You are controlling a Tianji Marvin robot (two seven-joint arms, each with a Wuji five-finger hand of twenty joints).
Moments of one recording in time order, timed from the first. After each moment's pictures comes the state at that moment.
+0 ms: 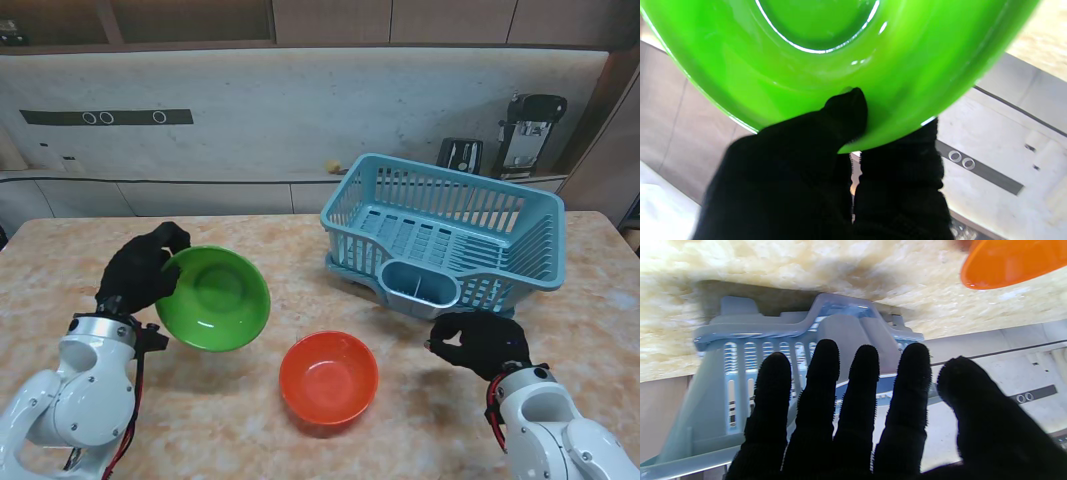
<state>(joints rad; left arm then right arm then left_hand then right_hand) 1.81 -1.13 -1.51 -2.03 0.69 0.14 0.16 -1.96 -1.07 1.45 -2.05 -1.01 0.23 0.10 1.13 -0.68 0.93 -0.28 0.51 -0.02 1.11 1.06 0.77 0.03 0.72 1.08 0.83 0.15 0.66 1.36 0.86 0.09 1.16 0.44 0.40 -0.38 0.66 -0.06 0.74 -0.45 0.83 0.44 0.96 -0.22 0.38 0.50 0.87 -0.13 0.51 0.48 0.56 0.03 1.08 0.44</state>
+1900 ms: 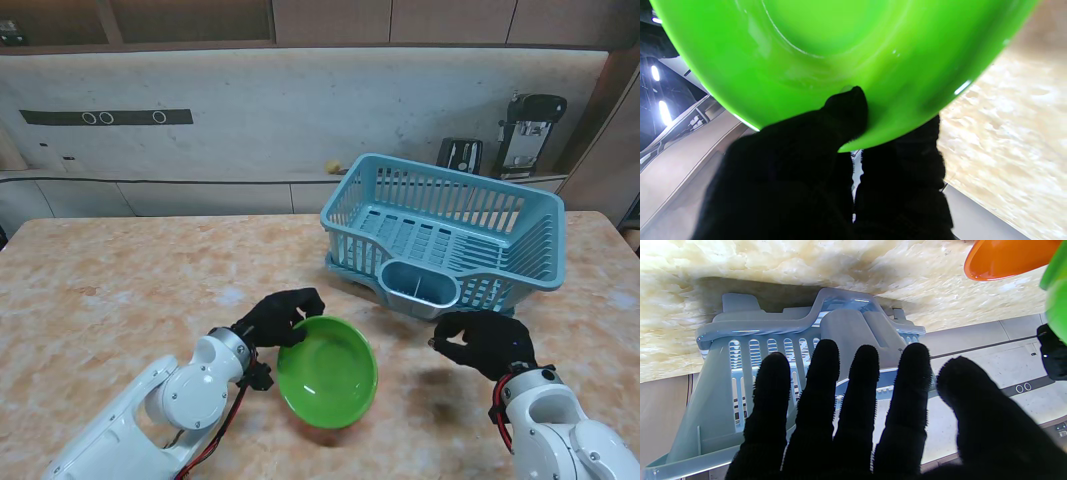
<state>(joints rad) 1.50 -1.11 -1.04 -1.73 0.42 0.08 -0.07 -1.97 -1.08 1.47 -2.03 -0.97 0.19 0.06 1.13 -0.68 0.93 -0.28 0.52 -0.02 1.11 1.04 0.79 0.04 0.68 1.07 0.84 0.17 0.64 1.39 0.86 0.10 1.15 0.46 0.40 -0.38 0.66 -0.06 0.74 -0.45 0.83 0.44 0.96 -0.22 0.38 0.50 0.87 -0.13 0.51 0.48 0.56 0.04 1.08 0.44</state>
